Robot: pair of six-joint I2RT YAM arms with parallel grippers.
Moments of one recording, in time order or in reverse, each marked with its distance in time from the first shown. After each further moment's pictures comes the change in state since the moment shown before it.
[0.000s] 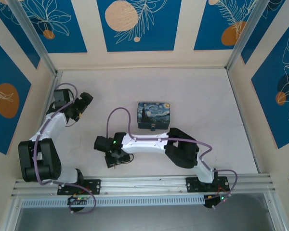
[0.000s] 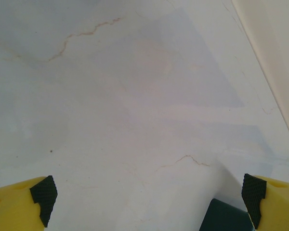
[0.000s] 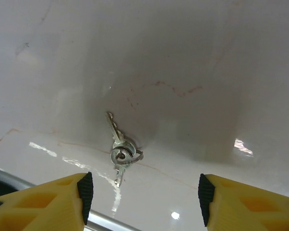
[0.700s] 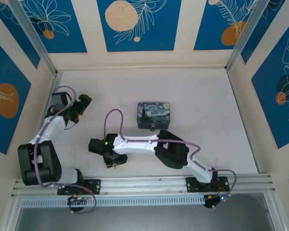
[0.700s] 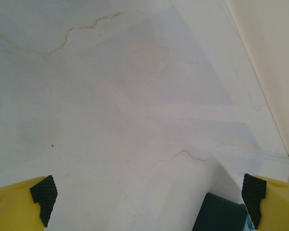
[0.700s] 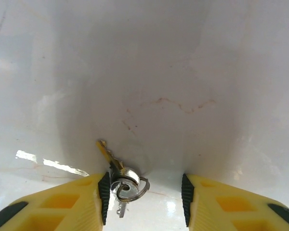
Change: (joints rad) left arm 0.035 -0.031 -0.061 0.049 0.061 0.000; right arm 0.018 0.147 0.184 -0.148 0.029 0.068
